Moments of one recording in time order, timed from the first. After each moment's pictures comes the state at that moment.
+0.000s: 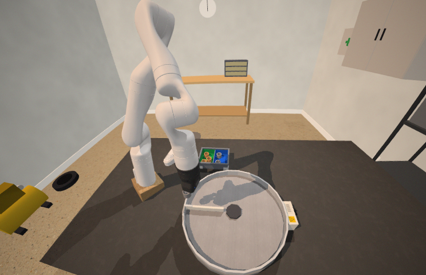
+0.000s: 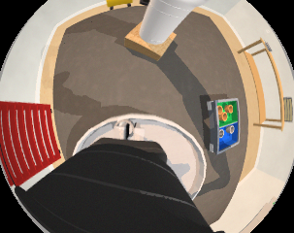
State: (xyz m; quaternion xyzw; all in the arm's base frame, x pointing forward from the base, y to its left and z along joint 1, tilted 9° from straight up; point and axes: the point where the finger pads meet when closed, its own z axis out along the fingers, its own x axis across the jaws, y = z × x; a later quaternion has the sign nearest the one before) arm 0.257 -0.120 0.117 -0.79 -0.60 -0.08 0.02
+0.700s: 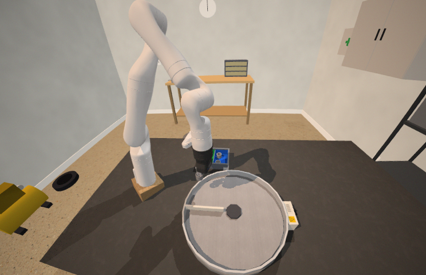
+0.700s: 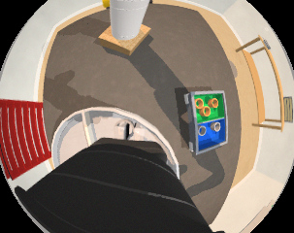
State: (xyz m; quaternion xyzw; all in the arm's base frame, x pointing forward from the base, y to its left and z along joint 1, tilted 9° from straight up) arm 0.292 -0.032 0.133 -0.79 -0.61 -0.08 0.02
